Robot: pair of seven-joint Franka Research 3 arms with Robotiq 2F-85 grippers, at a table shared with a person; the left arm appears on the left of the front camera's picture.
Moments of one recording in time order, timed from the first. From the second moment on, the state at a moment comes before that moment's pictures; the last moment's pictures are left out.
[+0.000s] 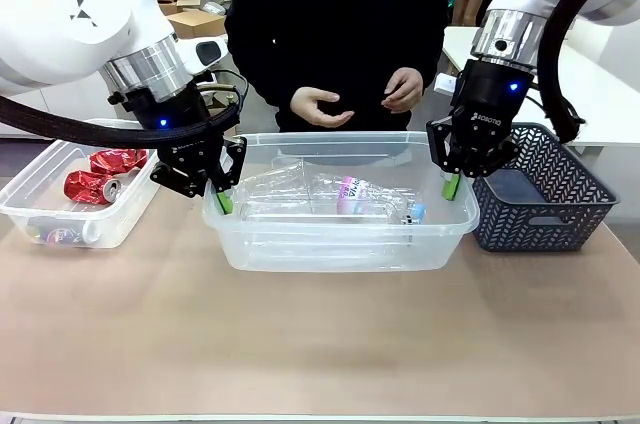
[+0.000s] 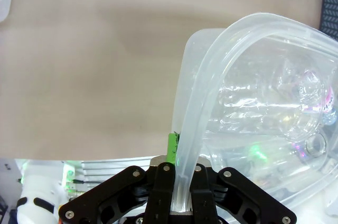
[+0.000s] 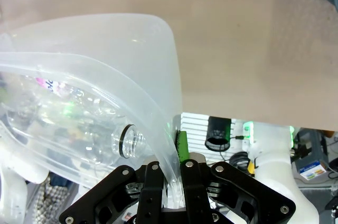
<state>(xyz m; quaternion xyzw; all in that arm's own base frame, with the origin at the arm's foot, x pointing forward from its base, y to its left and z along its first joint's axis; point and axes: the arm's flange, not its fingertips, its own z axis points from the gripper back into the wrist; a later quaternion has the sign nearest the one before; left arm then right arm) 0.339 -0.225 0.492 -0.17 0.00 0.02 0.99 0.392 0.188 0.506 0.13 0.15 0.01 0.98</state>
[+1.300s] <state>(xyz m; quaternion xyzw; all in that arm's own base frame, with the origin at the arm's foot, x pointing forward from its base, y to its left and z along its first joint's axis) 0.459 -0.228 0.539 -0.15 -0.05 0.00 0.99 0.525 0.175 0.544 0.16 0.15 0.00 0.98</state>
